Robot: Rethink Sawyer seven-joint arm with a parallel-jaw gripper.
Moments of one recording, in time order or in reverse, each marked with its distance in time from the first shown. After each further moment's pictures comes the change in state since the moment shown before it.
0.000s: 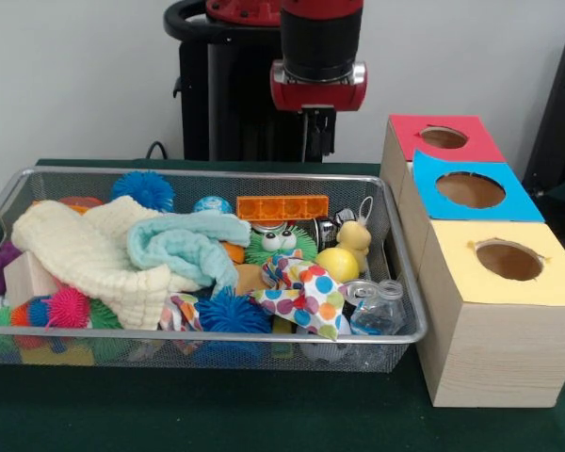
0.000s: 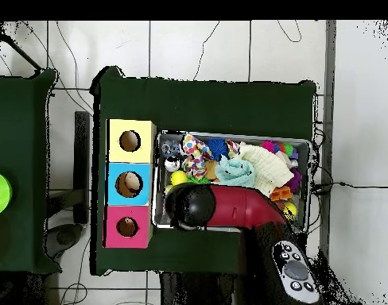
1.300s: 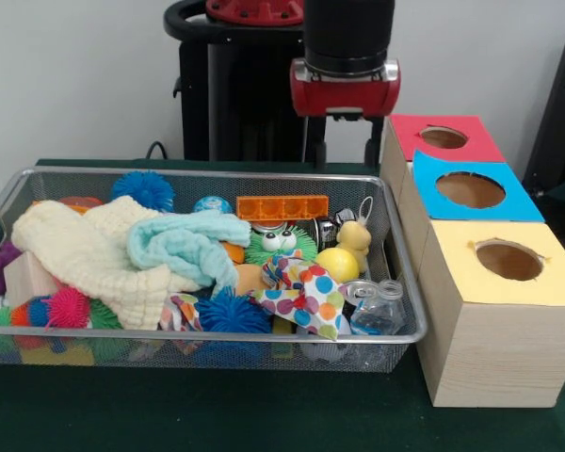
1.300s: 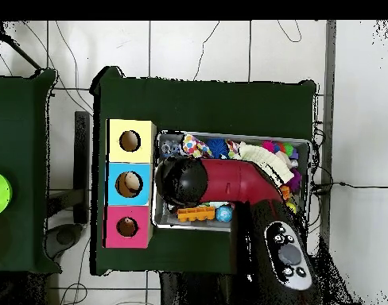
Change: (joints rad) arm 0.051 0.020 0.021 -0.167 0.006 0.020 0.000
